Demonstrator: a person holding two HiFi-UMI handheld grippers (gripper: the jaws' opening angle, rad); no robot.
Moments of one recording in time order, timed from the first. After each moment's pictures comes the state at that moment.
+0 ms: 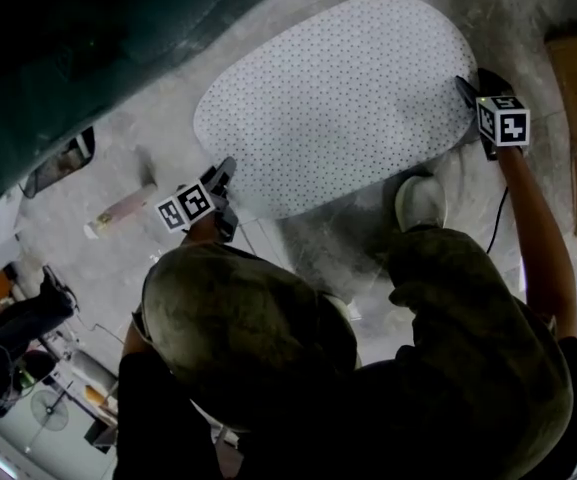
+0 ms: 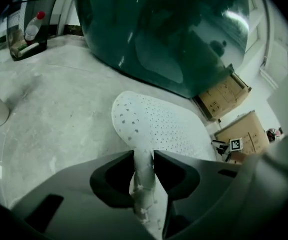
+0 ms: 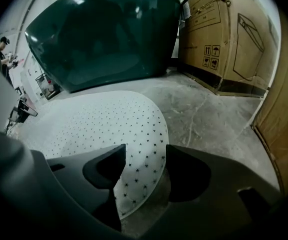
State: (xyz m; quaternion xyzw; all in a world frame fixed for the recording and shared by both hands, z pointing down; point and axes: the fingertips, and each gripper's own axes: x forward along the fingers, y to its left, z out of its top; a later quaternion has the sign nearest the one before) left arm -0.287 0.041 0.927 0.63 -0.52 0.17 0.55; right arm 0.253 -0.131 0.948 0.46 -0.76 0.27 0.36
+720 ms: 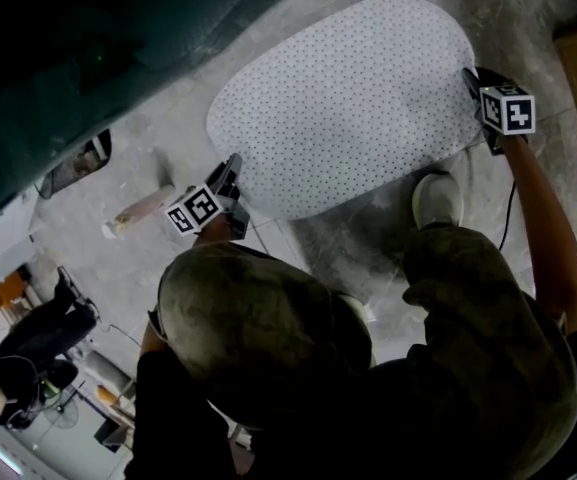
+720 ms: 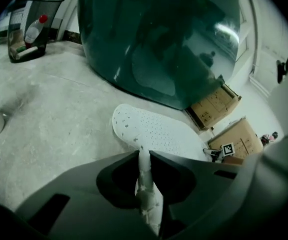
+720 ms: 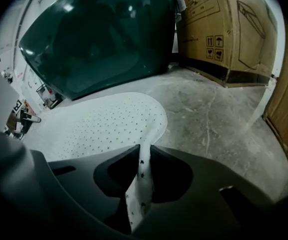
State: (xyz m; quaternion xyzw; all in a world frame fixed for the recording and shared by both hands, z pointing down) left arm -0.297 0.024 0.903 0.66 -0.53 0.12 0.52; right arm 0.227 -0.135 0.953 0.44 -0.76 0.32 0.33
